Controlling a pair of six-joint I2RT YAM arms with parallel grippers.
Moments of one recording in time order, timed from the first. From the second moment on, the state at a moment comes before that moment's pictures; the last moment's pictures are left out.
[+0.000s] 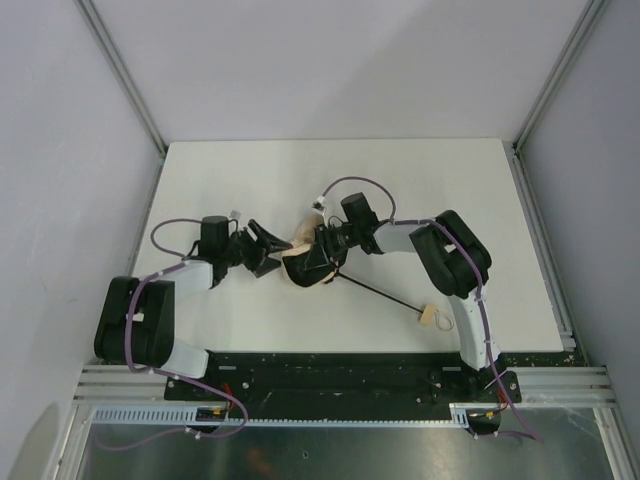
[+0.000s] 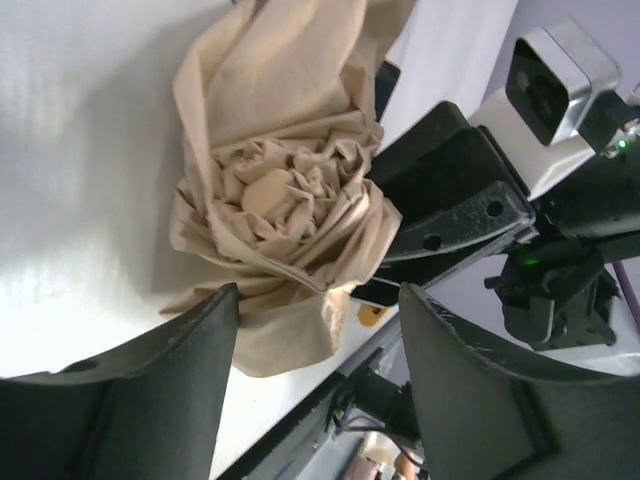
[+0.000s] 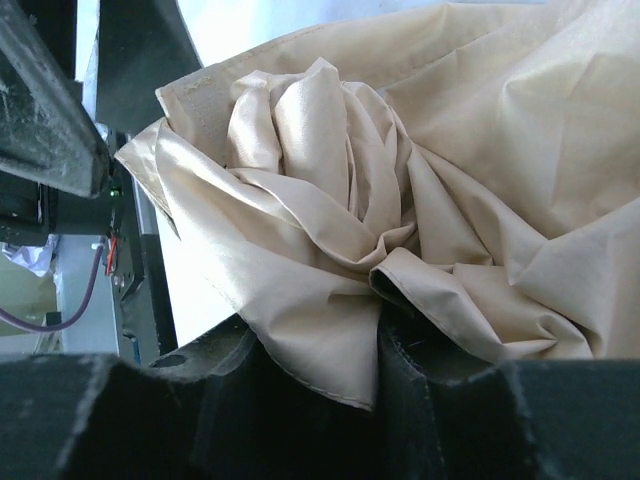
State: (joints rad) left arm -0.12 1.45 0.57 0.18 0.62 -1.03; right arm 0.61 2.17 1.29 0.19 -0.89 0.33
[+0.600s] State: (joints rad) left arm -0.33 1.57 0.96 -0.07 0.51 -0.86; right arm 0.63 2.11 1.25 0.16 -0.71 0.35
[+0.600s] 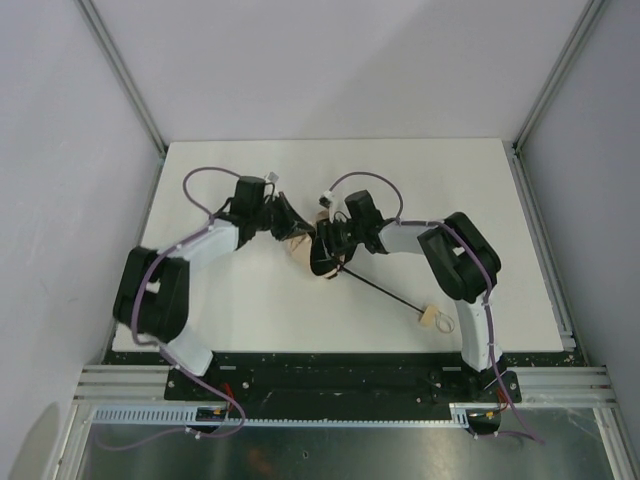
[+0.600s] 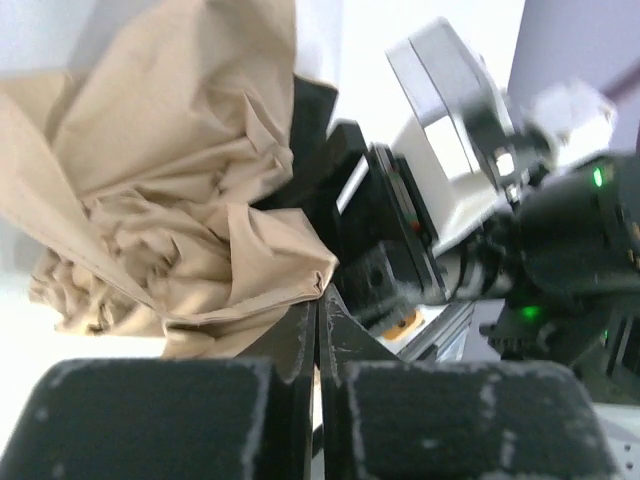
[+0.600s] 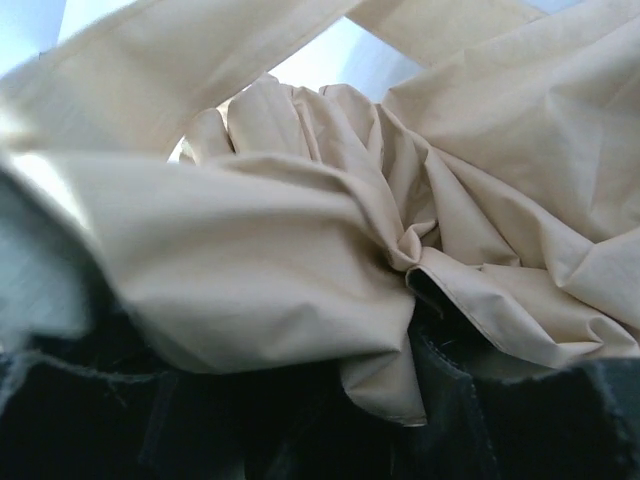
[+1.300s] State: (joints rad) left arm -0.31 1.65 1.18 -0.23 0.42 -0.69; right arm 0.53 1.99 1.14 0.19 -0.77 0.40
